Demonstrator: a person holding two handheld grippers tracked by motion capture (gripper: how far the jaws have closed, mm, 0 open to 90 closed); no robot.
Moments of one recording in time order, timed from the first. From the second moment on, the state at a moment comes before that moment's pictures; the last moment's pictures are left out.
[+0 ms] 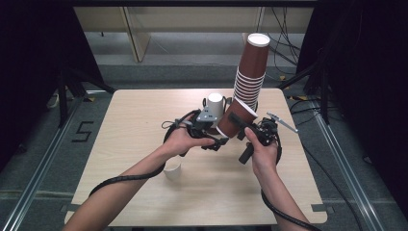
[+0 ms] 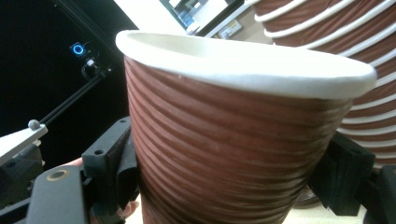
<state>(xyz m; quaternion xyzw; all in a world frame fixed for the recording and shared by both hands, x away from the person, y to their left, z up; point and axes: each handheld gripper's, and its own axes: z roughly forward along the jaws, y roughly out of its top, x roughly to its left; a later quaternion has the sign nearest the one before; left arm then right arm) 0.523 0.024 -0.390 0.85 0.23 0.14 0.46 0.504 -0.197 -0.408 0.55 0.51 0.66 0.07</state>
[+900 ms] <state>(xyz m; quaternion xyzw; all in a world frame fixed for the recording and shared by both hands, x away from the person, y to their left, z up) 0.523 0.061 -0.376 0.82 0.27 0.12 0.50 0.492 -0.213 -0.412 0.51 0.58 0.61 0.18</state>
